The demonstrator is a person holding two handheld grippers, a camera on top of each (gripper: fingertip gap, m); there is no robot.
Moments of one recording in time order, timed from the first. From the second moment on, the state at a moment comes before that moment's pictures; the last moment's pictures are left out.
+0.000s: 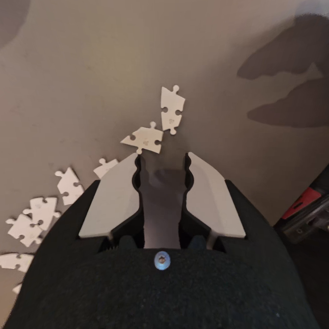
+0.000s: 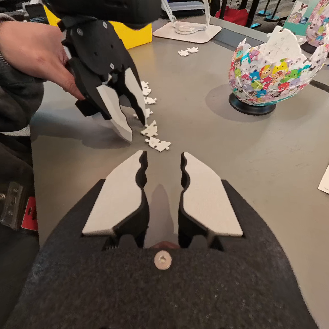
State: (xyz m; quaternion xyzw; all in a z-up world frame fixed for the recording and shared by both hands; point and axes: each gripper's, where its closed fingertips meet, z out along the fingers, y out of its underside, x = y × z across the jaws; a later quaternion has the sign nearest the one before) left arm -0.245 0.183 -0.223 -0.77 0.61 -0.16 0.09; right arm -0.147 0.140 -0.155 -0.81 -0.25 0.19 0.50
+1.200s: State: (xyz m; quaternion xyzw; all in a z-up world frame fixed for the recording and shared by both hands) left arm -0.532 0.229 -0.143 -0.82 0.17 -0.26 0.48; right arm -0.331 0.194 -0.157 -0.77 -0.46 0.23 0.38
